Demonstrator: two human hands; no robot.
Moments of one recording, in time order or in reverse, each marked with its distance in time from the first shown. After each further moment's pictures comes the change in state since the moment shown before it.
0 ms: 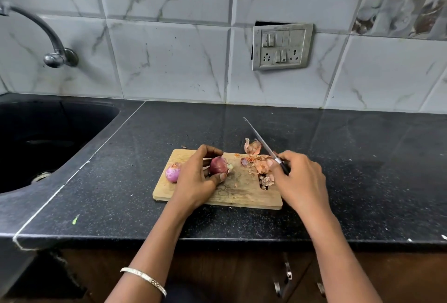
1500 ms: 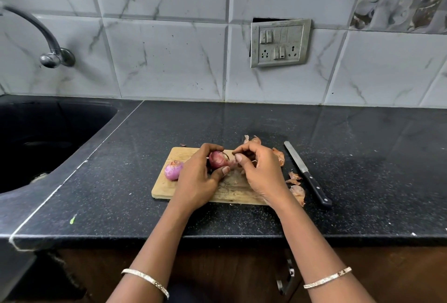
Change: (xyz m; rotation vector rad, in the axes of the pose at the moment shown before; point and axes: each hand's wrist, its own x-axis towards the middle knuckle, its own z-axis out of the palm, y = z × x) left_hand 0.000 -0.005 0.004 0.273 0.037 0.111; right_hand 0.028 -0.010 0.074 0.576 -0.093 -0.255
